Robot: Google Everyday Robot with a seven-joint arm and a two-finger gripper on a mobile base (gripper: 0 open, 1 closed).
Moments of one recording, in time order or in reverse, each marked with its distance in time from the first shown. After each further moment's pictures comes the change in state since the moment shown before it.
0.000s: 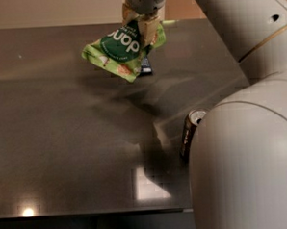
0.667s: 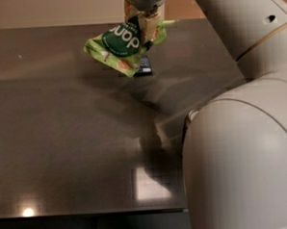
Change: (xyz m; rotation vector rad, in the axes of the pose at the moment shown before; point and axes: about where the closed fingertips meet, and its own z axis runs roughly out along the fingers) arm 0.016 -0.014 0.003 0.049 0.023 0.036
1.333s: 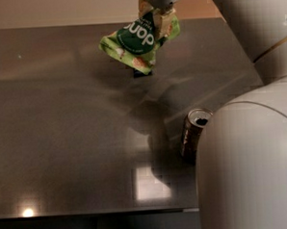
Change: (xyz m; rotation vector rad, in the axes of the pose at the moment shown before) arm 0.033 0.014 -0.011 0.021 0.060 -0.016
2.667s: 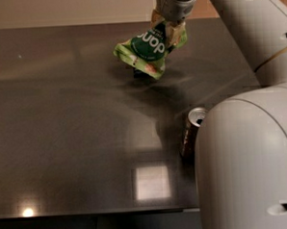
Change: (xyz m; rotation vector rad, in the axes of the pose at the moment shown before) arm 0.046 0.019 0.045 0.007 -0.015 0.014
